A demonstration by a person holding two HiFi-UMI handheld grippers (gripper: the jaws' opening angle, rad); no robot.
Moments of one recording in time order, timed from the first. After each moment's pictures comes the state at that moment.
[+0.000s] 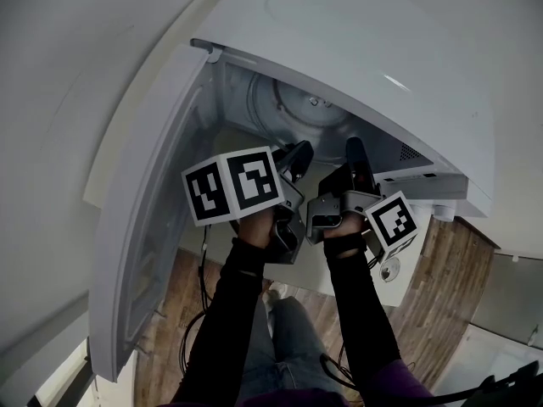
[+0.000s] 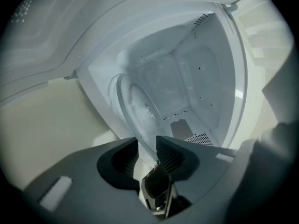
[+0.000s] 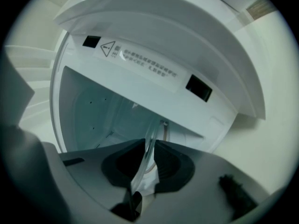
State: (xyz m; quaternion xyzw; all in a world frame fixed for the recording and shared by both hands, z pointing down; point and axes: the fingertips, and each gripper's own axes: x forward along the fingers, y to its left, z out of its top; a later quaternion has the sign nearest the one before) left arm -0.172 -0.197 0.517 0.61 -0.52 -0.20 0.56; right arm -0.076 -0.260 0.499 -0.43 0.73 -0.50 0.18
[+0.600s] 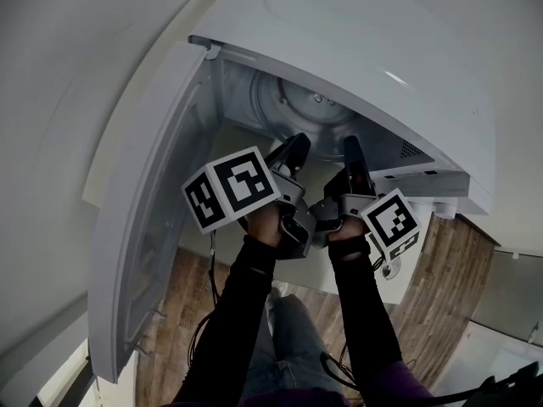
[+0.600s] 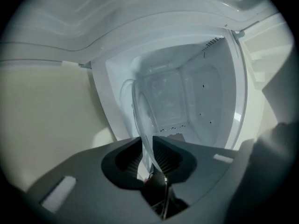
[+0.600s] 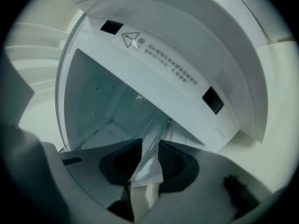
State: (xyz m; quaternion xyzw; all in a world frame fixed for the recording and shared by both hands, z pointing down) left arm -0.178 -0.201 0.516 0.56 -0.52 -0.30 0.57; right arm -0.082 -0.255 0.495 -0.43 0.78 -0.45 0.11
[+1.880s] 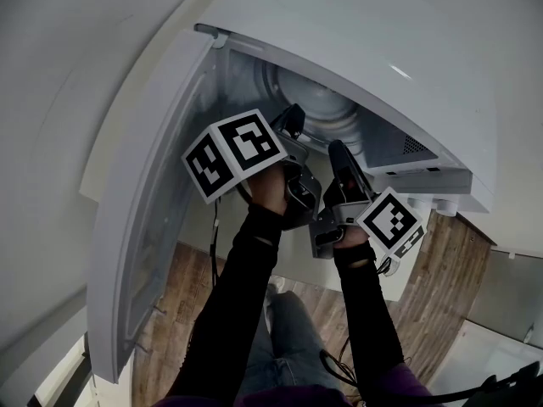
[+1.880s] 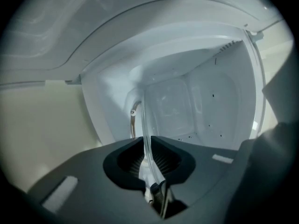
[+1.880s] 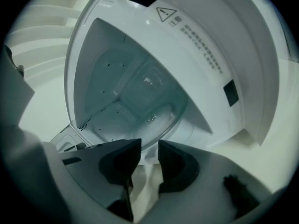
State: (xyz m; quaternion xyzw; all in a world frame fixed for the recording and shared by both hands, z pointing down) left arm -0.209 -0.228 0.518 0.53 -0.56 -0.31 0.56; right arm -0.102 -0.227 0.504 -0.37 0.82 -0.44 0.00
